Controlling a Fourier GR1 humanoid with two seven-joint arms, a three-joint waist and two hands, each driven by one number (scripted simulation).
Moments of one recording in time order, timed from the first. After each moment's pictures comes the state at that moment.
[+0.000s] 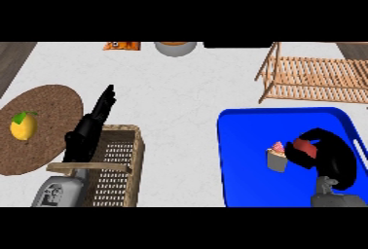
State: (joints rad) left arm -0.16 0.14 -0.07 -1.48 -0.11 0.03 0.03; right arm -0.04 -0.19 0.00 -1.56 0.96 -0.12 0.76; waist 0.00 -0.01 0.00
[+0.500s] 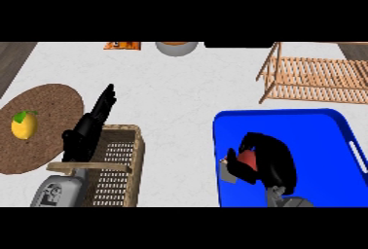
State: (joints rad) left arm -0.17 0.14 -0.07 -1.49 -0.09 0.02 0.05; right arm -0.06 -0.08 0.35 -1.70 0.99 0.09 0.71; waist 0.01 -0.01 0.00
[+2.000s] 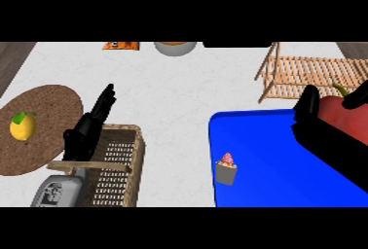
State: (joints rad) left arm -0.17 0.14 -0.06 -1.48 -0.10 0.02 0.04; right arm -0.56 -0.09 0.10 -2.30 1.08 0.31 1.00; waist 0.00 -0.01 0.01
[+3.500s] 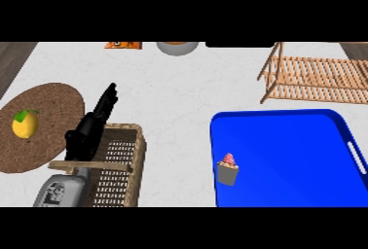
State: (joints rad) left arm -0.17 0.12 -0.06 -1.49 -0.12 0.01 0.04; right arm -0.84 -0.45 -0.23 -1.66 1.07 0.11 0.64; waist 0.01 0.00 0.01
